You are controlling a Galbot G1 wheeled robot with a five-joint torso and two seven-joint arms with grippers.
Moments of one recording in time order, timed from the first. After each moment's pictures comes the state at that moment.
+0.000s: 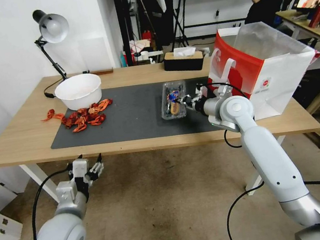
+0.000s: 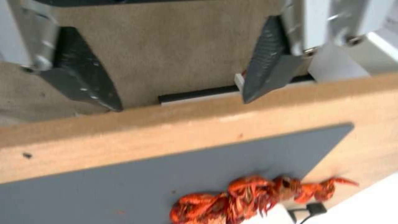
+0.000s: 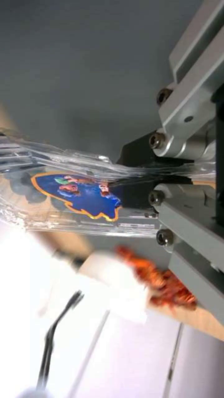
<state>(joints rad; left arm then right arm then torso) 1.54 -1.04 -0.49 -2.11 -0.43 0.33 -0.32 -0.64 1.27 0.26 1.63 1.34 -0.61 0.35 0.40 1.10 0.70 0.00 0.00</state>
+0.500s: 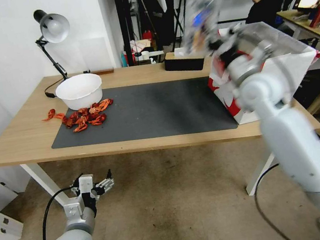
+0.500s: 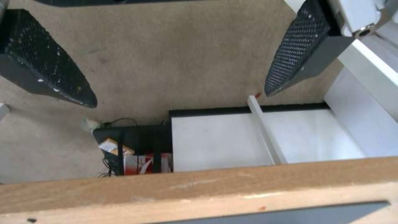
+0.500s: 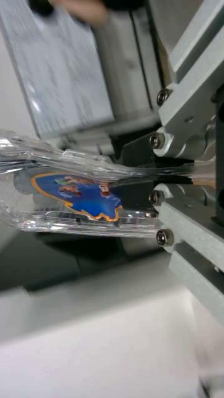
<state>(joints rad) 1.58 -1.10 -0.45 -2.06 -0.45 0.25 -0.33 -0.55 1.06 0.38 1.80 0.85 -0.21 0.24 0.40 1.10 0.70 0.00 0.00</state>
